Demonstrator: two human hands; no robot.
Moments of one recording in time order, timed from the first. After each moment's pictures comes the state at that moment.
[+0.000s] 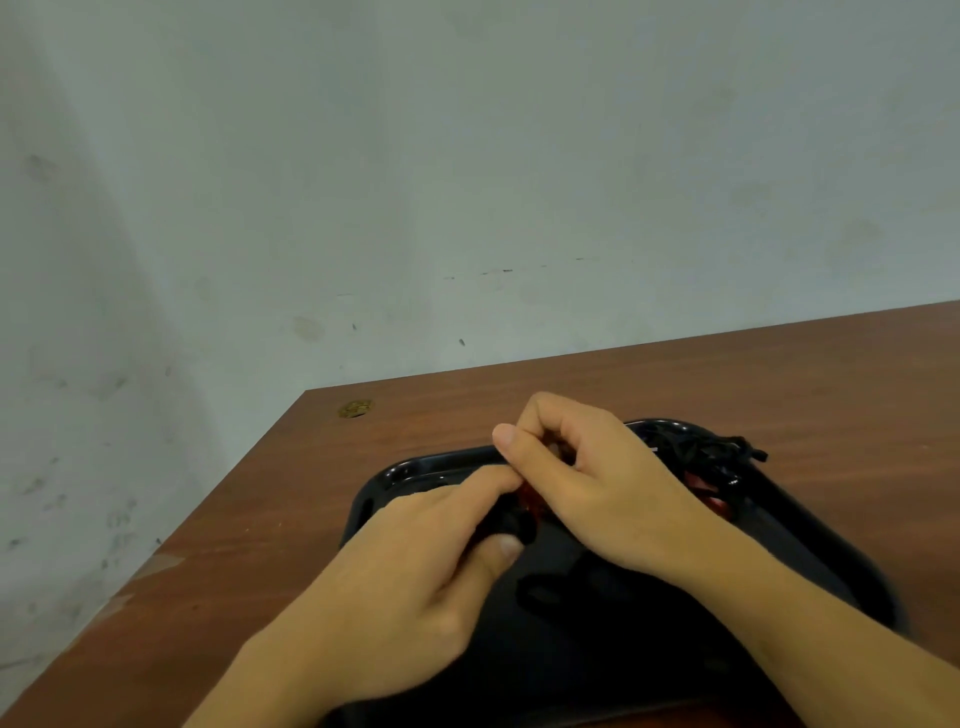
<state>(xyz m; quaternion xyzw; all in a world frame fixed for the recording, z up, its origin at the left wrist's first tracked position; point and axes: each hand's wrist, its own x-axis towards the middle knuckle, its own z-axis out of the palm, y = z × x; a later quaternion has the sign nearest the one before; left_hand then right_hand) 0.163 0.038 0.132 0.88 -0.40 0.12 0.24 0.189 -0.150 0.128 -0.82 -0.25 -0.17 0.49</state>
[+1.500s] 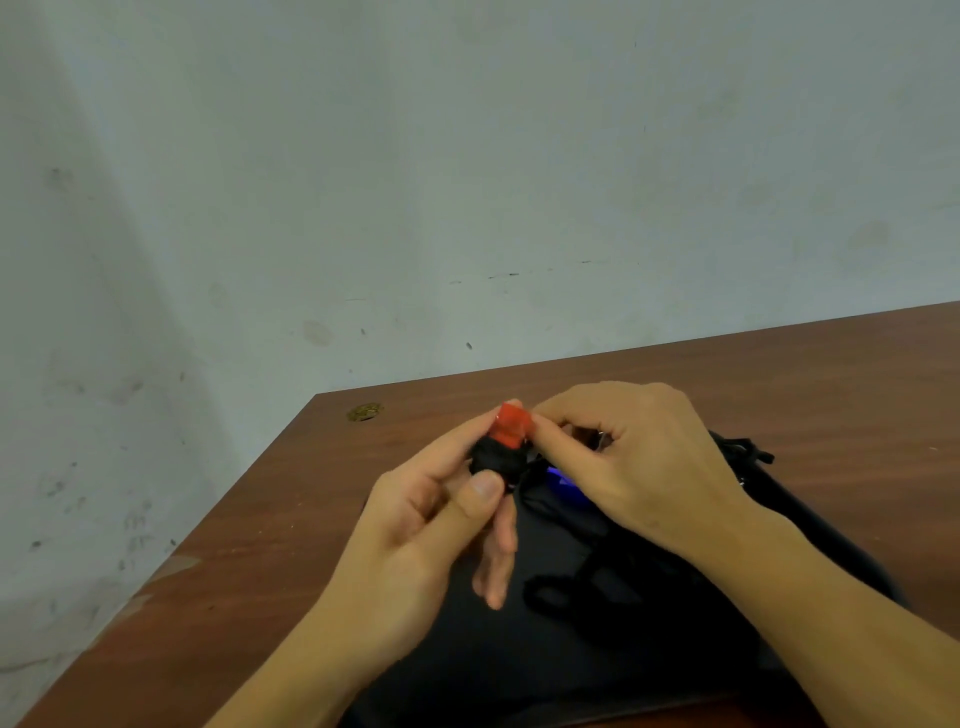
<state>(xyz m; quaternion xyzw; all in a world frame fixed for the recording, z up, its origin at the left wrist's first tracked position) 0.165 0.029 0.123 0.67 -0.34 0.02 0.66 0.203 -0.171 0.129 -0.85 -0.26 -0.34 0.31</state>
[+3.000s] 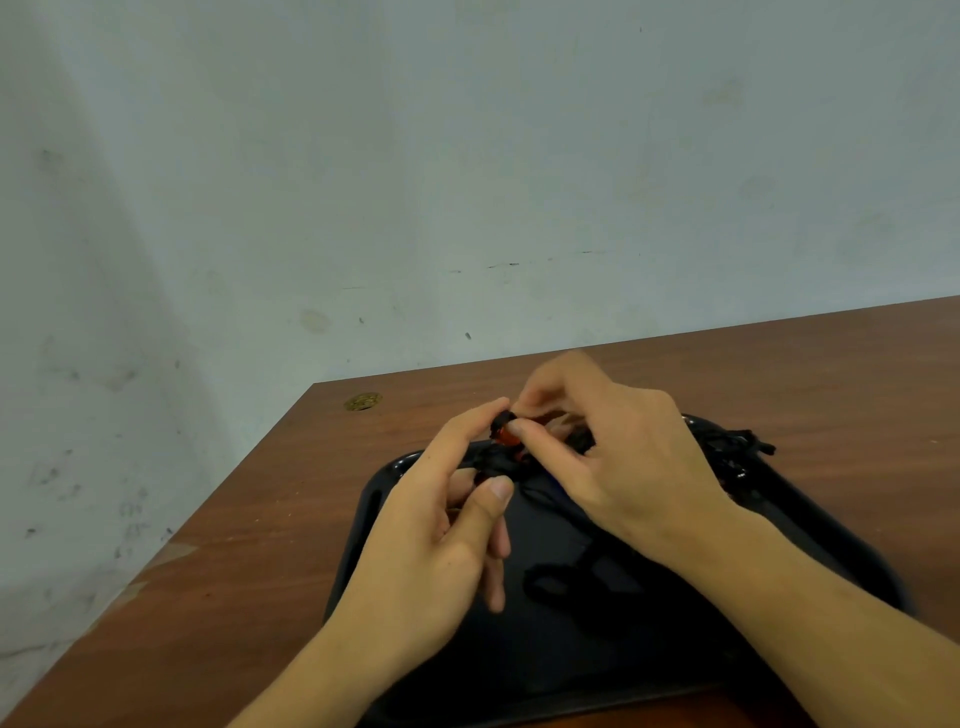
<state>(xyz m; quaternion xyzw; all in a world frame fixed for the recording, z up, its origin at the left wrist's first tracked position) 0.167 0.021 0.112 0.78 -0.25 0.09 0.57 0.201 -0.159 0.123 -0.80 -0.30 -0.43 0.30</state>
